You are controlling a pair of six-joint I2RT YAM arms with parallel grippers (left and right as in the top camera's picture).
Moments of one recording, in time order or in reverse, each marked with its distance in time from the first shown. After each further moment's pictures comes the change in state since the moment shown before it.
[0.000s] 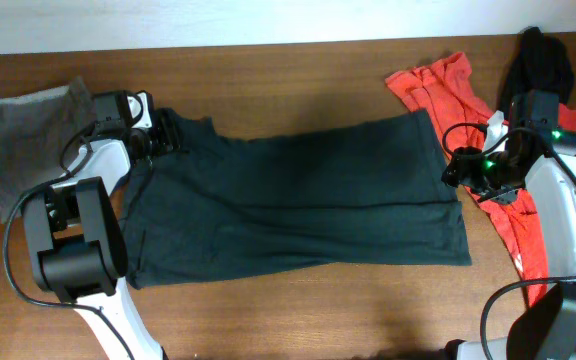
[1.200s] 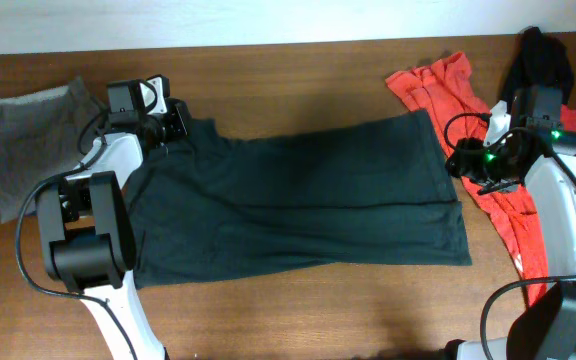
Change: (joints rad) left arm -0.055 0.049 0.064 0.087 0.148 -0.048; right arm 0.000 0.002 -0.003 0.122 0.000 -0.005
